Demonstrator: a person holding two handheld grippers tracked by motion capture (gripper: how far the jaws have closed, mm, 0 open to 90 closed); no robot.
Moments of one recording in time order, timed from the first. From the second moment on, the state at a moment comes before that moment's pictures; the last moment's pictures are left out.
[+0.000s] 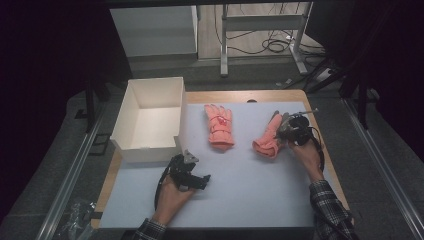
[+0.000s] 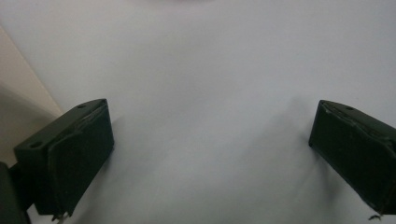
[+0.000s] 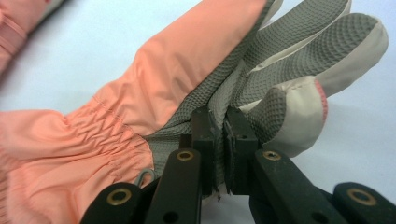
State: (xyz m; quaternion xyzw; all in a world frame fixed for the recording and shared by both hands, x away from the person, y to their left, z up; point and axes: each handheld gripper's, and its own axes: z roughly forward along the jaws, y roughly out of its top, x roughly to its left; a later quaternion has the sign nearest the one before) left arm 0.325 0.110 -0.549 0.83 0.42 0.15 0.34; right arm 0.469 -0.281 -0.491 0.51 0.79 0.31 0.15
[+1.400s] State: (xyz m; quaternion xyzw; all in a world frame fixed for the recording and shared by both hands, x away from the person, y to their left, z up) left arm 0.324 0.110 -0.549 0.83 0.42 0.15 0.34; right arm 0.350 -0.233 -0.458 0.31 0.87 0.39 0.02
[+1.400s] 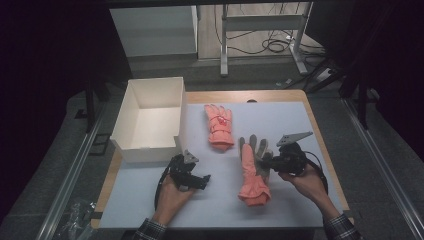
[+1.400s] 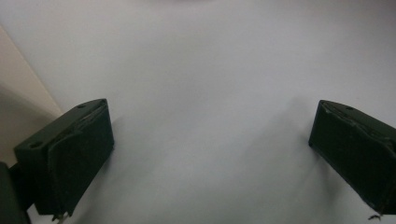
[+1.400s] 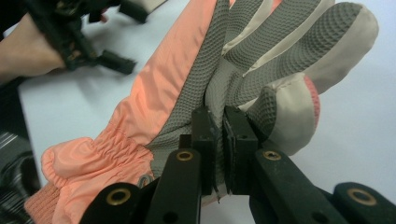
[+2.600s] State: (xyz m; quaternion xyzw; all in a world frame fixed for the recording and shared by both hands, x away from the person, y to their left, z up) left arm 0.324 0.110 -0.549 0.83 0.42 0.15 0.34; right arm 0.392 -0.202 -0.460 0.32 0.87 0.37 0.09
